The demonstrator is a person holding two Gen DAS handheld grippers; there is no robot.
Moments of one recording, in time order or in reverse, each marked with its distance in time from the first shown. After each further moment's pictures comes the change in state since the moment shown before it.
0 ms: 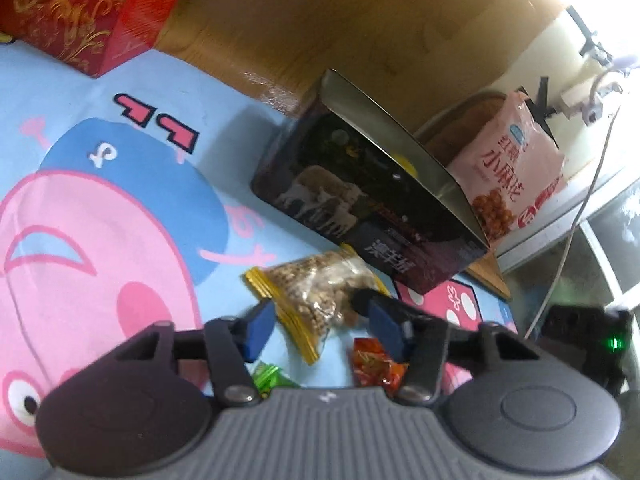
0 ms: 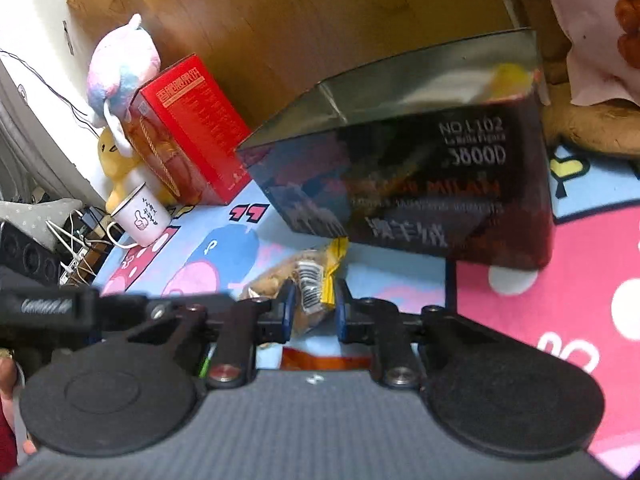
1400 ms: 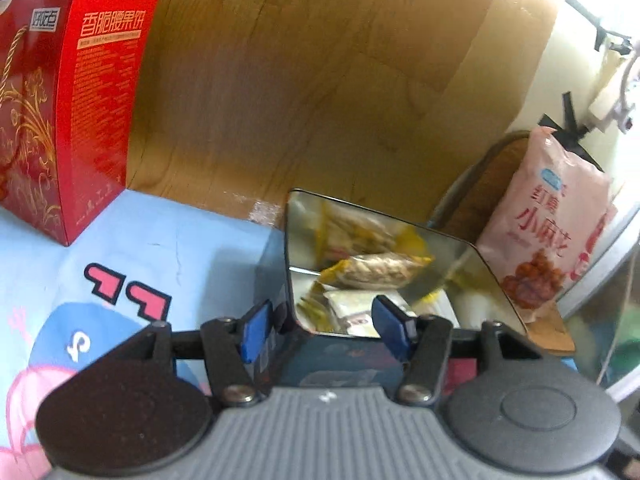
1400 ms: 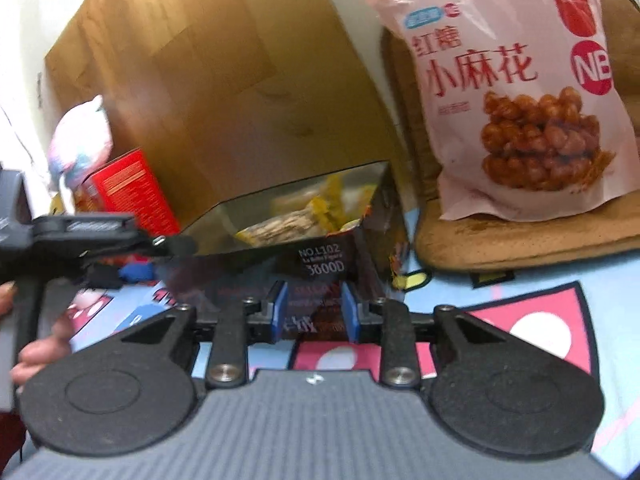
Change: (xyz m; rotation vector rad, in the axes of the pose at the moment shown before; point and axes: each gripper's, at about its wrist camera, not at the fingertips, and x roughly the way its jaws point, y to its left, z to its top) left arm 0.035 -0.063 0.059 0.195 -0.182 0.224; right arm -0.070 -0.041 0.014 -0.052 -0.285 -0.208
